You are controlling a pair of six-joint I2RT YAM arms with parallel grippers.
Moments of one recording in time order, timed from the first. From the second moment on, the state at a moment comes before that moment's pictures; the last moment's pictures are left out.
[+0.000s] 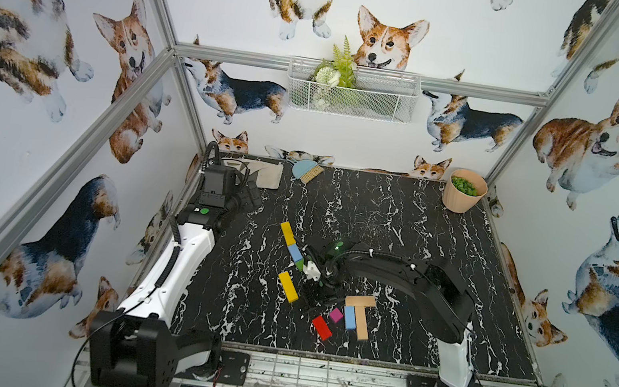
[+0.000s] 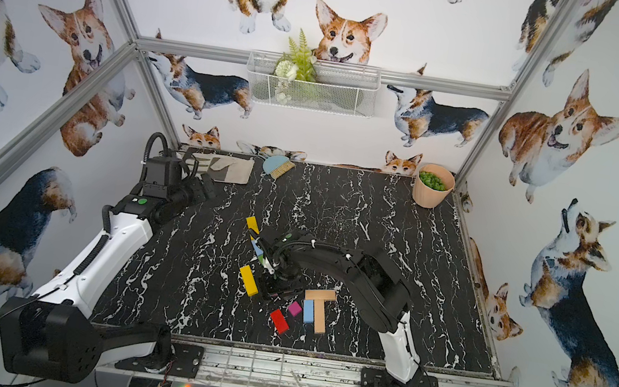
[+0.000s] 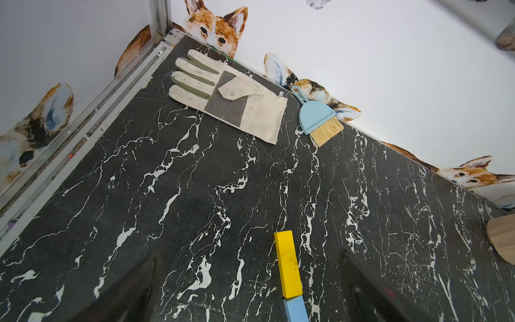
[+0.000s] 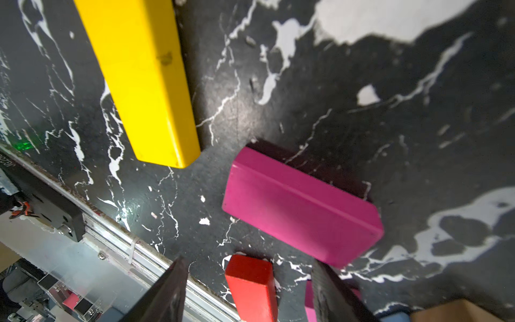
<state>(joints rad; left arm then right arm) -0.06 1.24 1.06 -0.47 -0.08 -0.47 1.04 2.05 1.49 -0.94 -0.34 0.47</state>
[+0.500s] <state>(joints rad) -0.06 1.24 1.06 -0.48 -0.09 -0.47 1.00 2.11 1.56 -0.96 -0.34 0.47</state>
